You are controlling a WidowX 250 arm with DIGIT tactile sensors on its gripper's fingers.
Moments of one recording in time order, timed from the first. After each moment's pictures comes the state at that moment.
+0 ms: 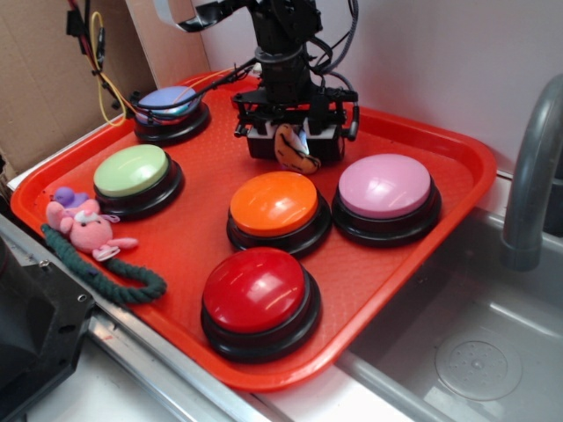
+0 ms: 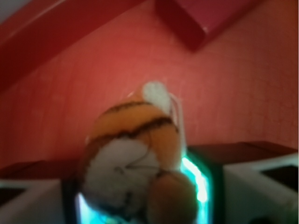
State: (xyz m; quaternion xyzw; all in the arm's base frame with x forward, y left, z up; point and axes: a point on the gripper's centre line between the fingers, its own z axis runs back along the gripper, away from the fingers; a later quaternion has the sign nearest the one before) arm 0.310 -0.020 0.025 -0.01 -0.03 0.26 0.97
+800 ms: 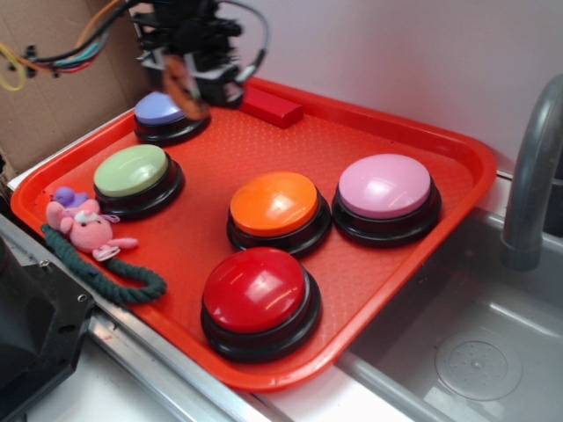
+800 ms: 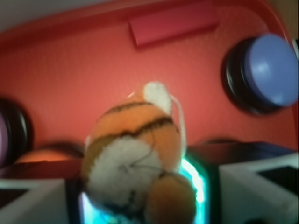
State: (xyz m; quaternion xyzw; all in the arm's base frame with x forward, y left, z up) arm 0.232 0.016 0.114 0.00 -0.03 0.11 0.99
